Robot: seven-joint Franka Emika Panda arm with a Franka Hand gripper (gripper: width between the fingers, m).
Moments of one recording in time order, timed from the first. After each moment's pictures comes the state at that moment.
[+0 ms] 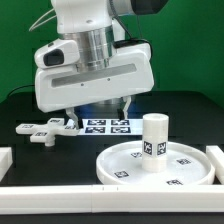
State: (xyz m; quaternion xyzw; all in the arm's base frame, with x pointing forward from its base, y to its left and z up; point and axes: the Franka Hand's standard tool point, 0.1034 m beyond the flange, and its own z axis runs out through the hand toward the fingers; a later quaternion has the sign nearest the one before) arm 0.515 -0.057 0.069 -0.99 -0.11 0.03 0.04
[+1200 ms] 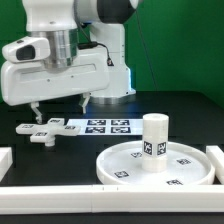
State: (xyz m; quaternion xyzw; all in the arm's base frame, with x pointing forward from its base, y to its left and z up) arm 0.454 -0.134 0.063 -0.98 -0.21 0.02 0.03
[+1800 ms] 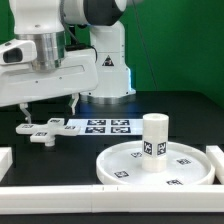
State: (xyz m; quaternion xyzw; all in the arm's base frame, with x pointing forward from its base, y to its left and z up) arm 0.449 -0.142 0.060 -0.98 -0.20 0.02 0.03
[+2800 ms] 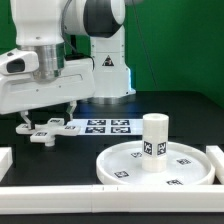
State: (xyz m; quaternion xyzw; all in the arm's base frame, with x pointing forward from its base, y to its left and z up) arm 0.428 -0.147 0.039 -0.97 -0.23 0.03 0.02
